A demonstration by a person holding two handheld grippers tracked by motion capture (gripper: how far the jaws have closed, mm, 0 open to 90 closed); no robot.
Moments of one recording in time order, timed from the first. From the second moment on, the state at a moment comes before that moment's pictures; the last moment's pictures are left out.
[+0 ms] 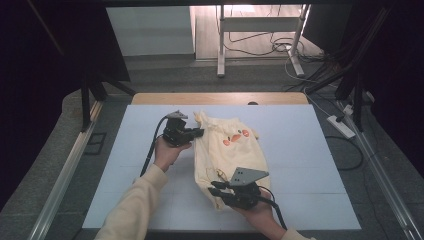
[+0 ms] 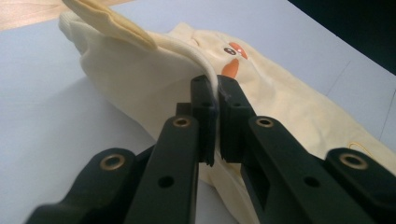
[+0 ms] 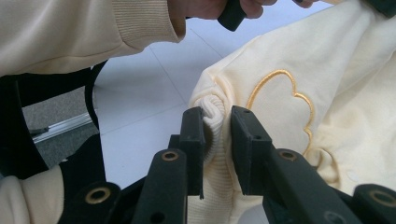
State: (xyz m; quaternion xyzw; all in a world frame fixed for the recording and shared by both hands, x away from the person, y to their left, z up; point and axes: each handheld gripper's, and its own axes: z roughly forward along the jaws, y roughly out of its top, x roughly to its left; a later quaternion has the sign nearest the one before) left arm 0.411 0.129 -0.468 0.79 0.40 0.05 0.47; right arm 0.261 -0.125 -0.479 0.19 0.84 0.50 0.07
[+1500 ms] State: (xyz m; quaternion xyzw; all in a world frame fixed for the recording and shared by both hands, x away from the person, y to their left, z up) left arm 0.416 0.095 -0.463 0.80 0.38 0.05 0.46; right arm 0.258 -0.178 -0.472 0.23 0.83 0.50 0.09
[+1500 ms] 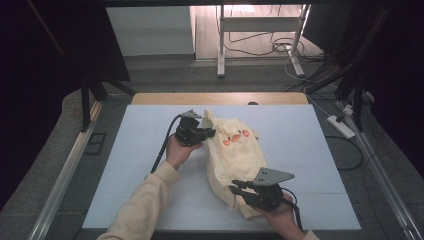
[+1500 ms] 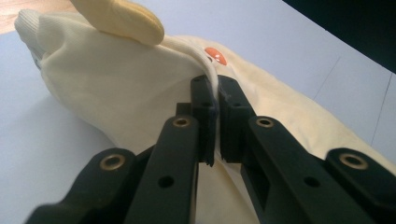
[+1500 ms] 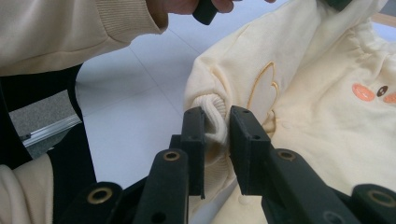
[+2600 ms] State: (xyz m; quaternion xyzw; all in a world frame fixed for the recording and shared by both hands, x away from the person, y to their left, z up) left arm 0.420 0.079 -0.459 0.80 0.38 0.05 0.46; right arm 0.256 -0.200 -0.469 0.25 0.83 0.50 0.10
